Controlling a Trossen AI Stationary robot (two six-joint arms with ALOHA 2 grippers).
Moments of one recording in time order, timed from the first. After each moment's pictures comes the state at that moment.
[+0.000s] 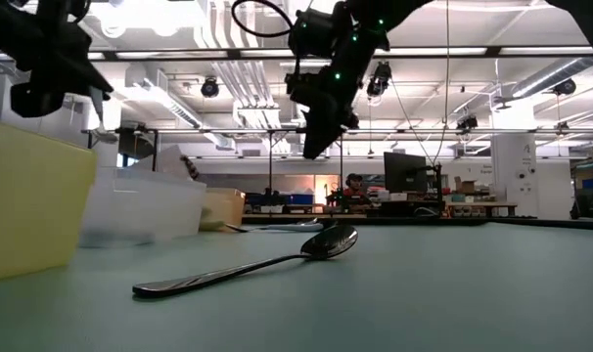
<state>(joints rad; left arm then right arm) 0.45 0.27 0.58 -0.83 0.11 -0.73 -0.29 1.91 1.63 -0.75 0.12 0.03</state>
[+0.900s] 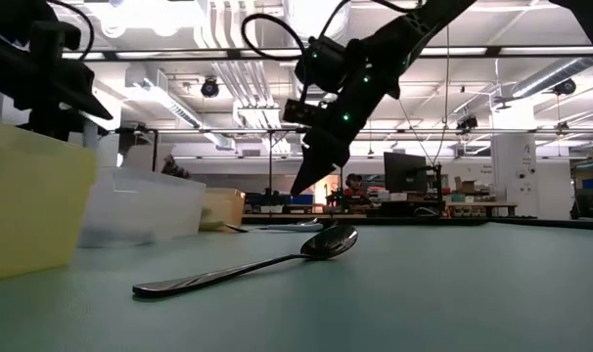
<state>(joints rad) 0.44 0.10 0.32 -0.70 0.24 -0.80 -0.24 1.91 1.30 -0.26 0.02 -0.27</state>
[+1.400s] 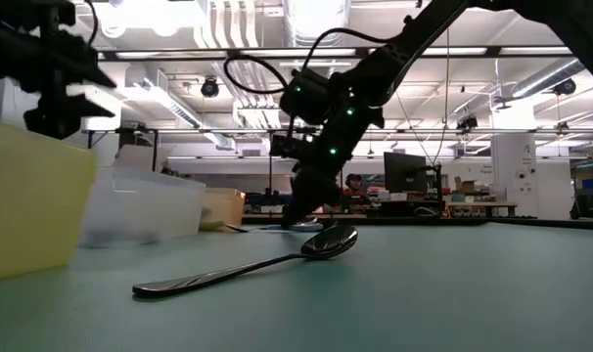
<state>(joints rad) 0.44 0.17 0.37 -0.64 0.33 -0.72 -0.25 2.07 1.34 -0.19 0.00 -0.36</state>
